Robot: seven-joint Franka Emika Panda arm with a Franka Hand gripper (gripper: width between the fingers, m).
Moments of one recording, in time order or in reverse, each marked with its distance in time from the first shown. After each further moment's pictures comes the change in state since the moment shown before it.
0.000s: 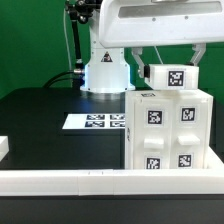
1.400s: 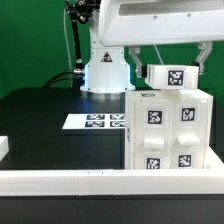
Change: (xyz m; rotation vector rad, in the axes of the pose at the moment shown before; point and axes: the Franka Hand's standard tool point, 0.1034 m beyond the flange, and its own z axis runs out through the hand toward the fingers) arm 0.014 0.001 -0.002 0.000 -0.001 0.004
